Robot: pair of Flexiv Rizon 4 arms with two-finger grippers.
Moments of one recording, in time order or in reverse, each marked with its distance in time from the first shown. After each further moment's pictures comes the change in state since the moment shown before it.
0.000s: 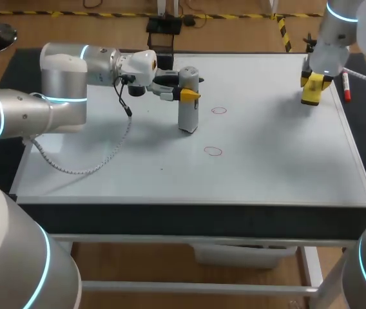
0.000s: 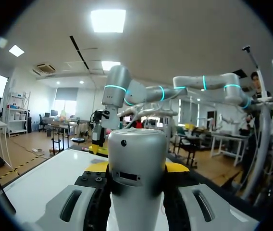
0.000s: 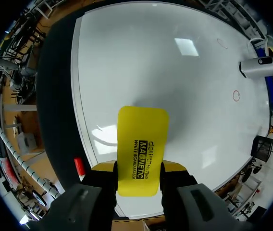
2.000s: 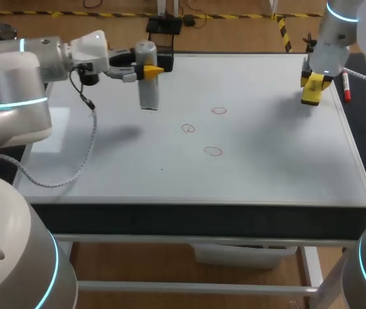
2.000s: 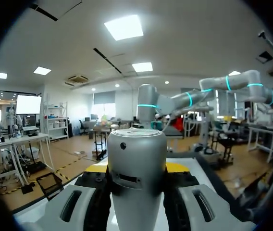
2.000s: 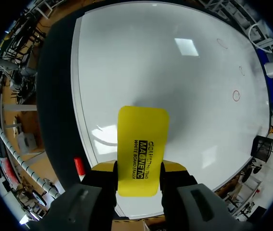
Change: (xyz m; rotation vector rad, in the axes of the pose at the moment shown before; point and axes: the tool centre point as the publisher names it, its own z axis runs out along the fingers) left arm 0.013 -0.077 -0.095 -0.039 -0.385 0.088; right arm 0.000 0.000 0.000 0.000 0.000 0.000
